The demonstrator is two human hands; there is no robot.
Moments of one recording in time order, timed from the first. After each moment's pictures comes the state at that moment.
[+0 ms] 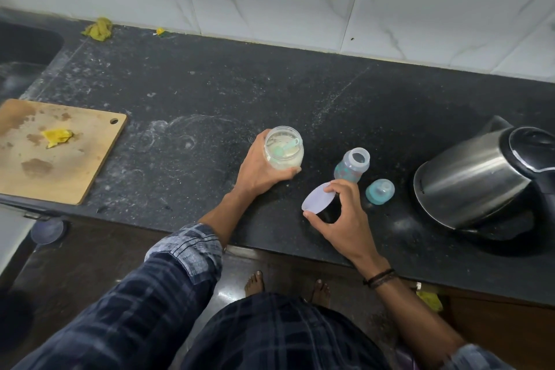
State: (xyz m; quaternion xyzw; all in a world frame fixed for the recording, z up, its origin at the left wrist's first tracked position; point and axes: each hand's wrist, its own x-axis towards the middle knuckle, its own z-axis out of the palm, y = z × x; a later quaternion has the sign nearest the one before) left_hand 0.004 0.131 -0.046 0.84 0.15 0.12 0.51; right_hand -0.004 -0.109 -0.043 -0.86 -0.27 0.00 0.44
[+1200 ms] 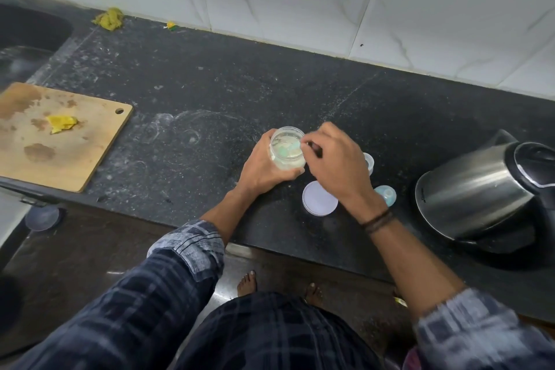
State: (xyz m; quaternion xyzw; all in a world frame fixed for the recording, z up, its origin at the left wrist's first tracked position) left_hand 0.006 0.129 -0.040 0.83 0.14 0.13 0.53; right_hand 0.055 -0.032 0.056 -0.90 -0.35 -0.06 0.27
